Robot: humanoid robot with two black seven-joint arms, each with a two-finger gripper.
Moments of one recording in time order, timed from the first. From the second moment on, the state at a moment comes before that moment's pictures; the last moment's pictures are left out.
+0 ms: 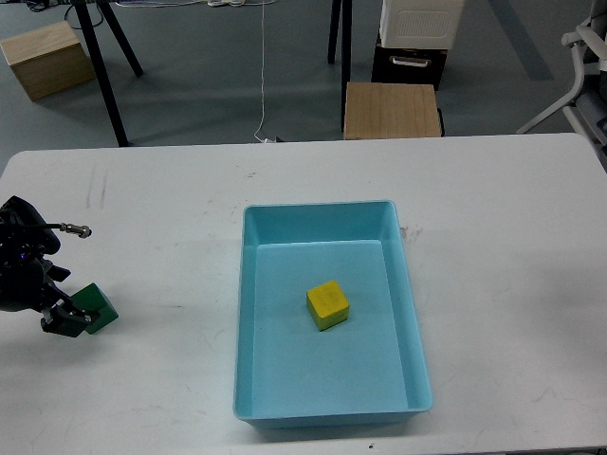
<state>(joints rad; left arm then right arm) -0.93 0.87 -0.08 -1.18 2.18 -0.48 -0.49 -0.04 -0.79 1.22 1.56 -1.19 -0.23 0.49</state>
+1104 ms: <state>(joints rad) -0.90 0.82 -0.08 -1.17 2.18 -0.38 -0.49 -0.02 -0.78 1.24 1.55 -1.18 -0.23 0.49</state>
